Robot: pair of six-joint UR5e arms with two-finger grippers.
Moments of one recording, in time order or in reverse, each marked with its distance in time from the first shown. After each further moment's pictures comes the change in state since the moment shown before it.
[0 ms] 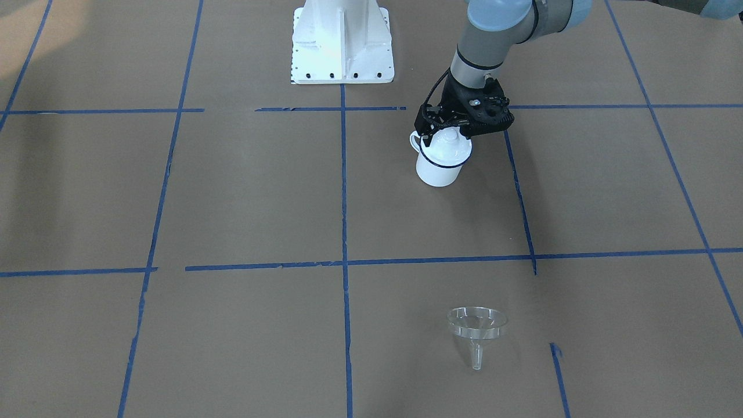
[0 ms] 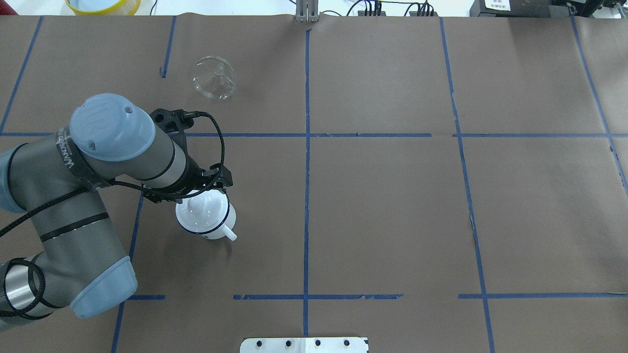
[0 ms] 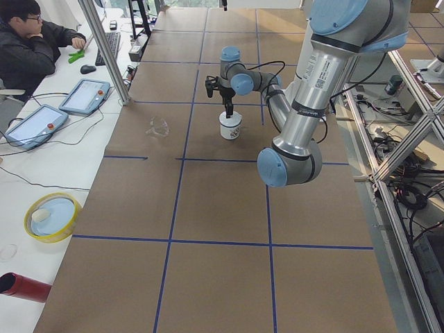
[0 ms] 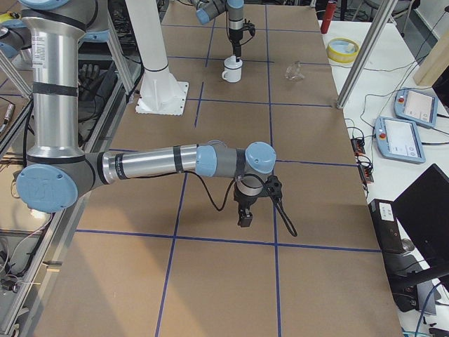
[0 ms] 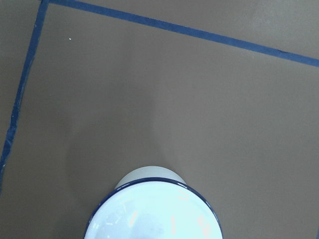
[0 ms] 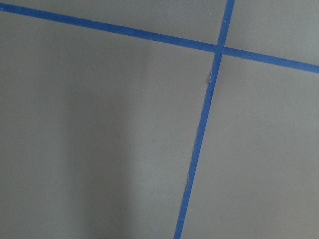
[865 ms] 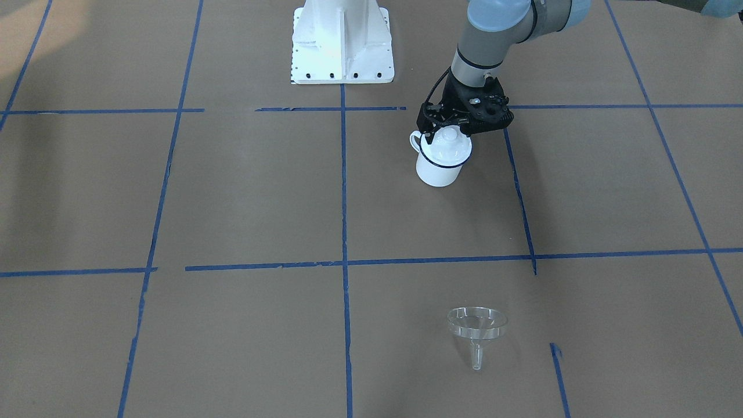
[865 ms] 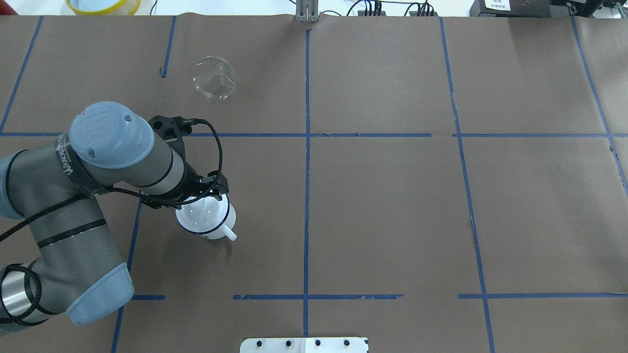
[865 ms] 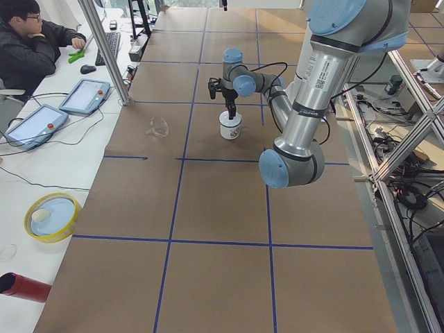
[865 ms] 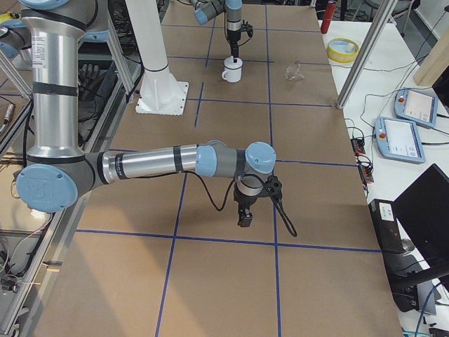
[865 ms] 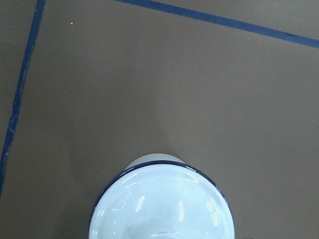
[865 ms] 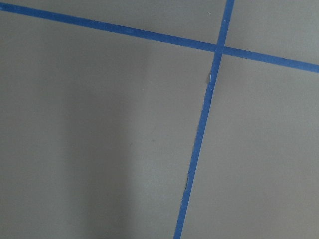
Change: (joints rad) left arm 0.012 0.019 -0.009 0.006 0.001 -0.001; right arm 0.000 0.000 -0.001 -0.001 0.000 0.000
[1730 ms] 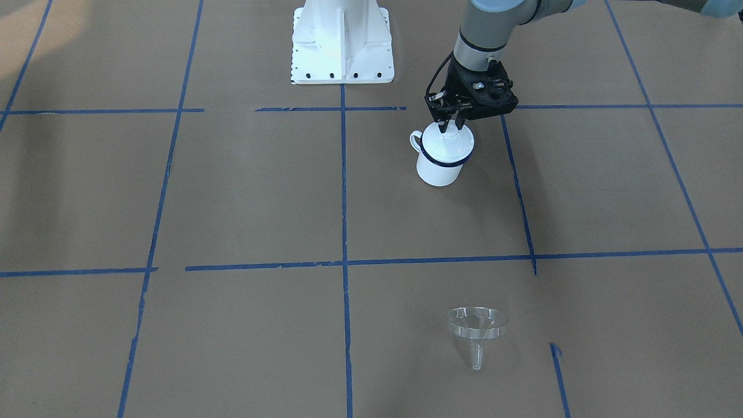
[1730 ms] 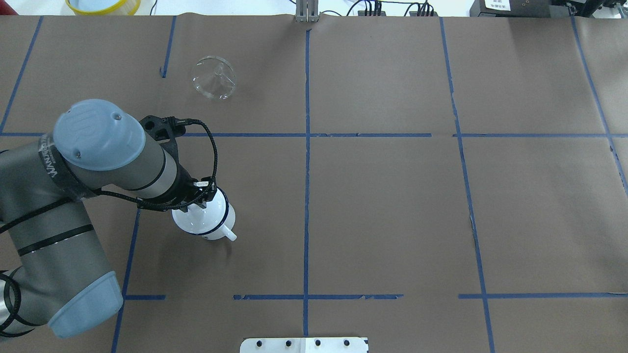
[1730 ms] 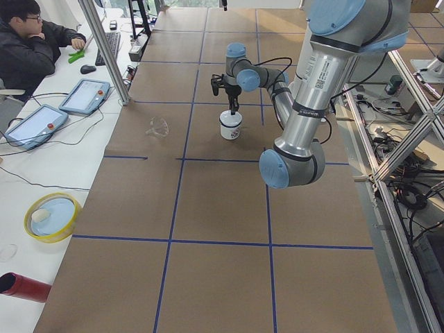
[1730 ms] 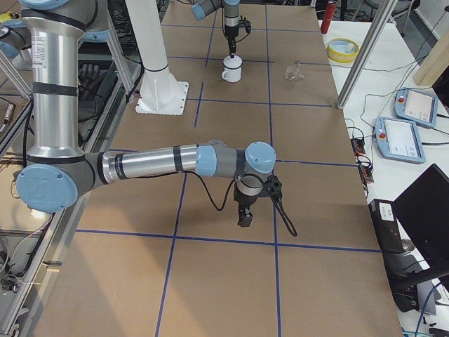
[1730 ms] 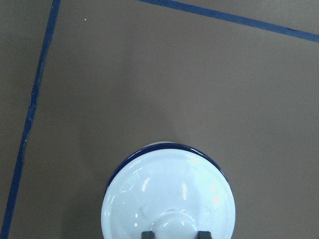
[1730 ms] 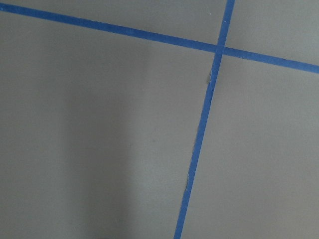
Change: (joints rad) left arm 0.003 0.000 -0.072 0.090 0.000 0.000; right arm 0.000 0.000 0.001 0.000 0.000 0.000
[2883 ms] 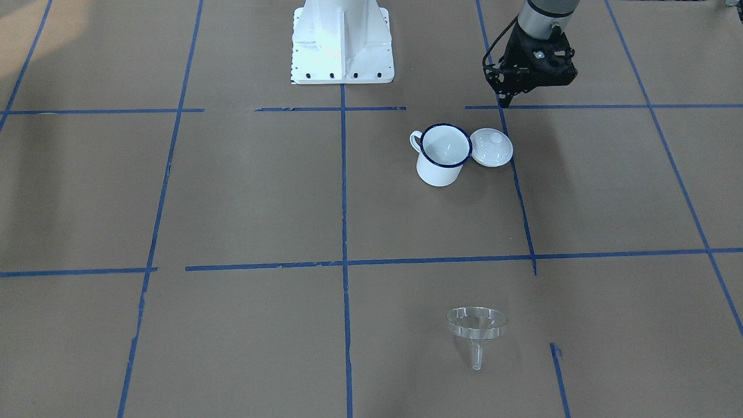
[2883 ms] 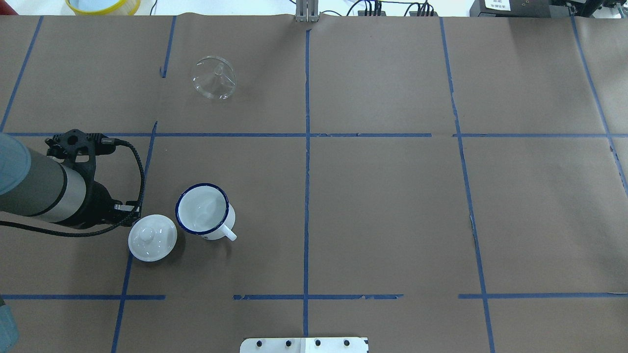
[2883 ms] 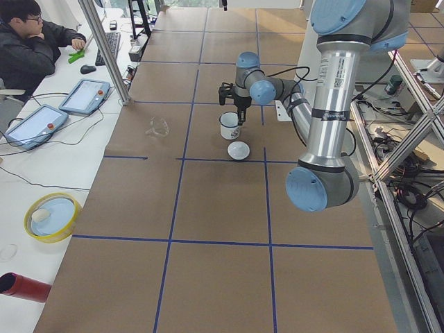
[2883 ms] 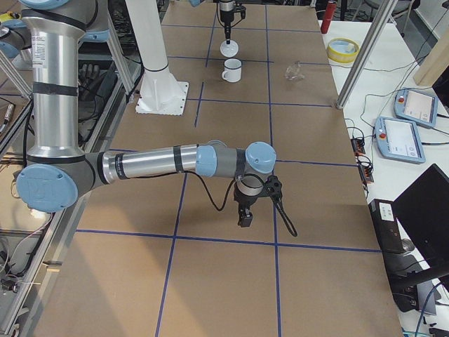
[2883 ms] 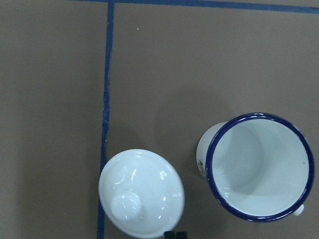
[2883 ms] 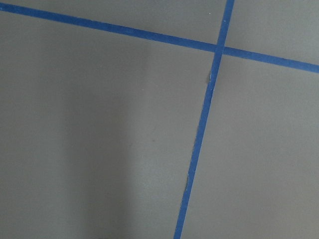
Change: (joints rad) left arm -0.031 0.326 -0.182 -0.129 0.001 0.206; right arm 0.000 0.000 -0.001 0.000 0.000 0.000
